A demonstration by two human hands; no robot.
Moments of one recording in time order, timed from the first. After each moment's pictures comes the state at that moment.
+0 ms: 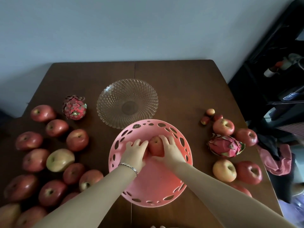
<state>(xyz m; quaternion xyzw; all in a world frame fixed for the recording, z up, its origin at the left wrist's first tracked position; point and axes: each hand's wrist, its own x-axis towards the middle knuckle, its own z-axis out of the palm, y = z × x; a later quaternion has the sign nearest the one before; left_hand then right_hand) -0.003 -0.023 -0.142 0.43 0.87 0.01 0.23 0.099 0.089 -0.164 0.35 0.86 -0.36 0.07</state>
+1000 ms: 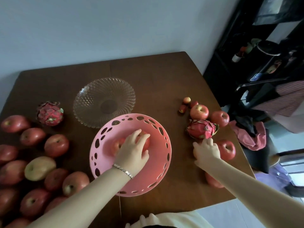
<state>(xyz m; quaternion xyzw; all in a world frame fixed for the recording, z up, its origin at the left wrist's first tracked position) 0.053 -0.013 -0.096 0.51 0.83 0.13 0.17 0.238 0.141 -0.135 0.44 0.85 0.00 0.31</state>
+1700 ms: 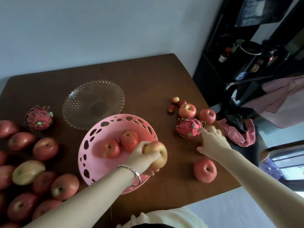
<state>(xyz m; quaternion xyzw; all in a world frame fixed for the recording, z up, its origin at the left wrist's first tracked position) 0.109 0.006 -0.071 0.16 0.71 0.39 0.56 0.280 0.172 -0.094 0.51 0.83 -0.15 0.17</state>
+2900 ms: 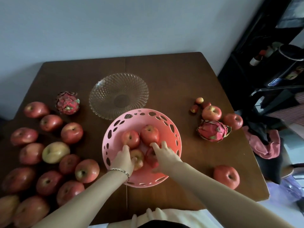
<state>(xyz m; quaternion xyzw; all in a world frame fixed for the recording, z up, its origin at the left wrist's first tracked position) 0.038 -0.061 -0.137 0.25 0.91 0.10 0.32 0.145 0.052 -0.133 0.30 0.89 -0.28 0.22</state>
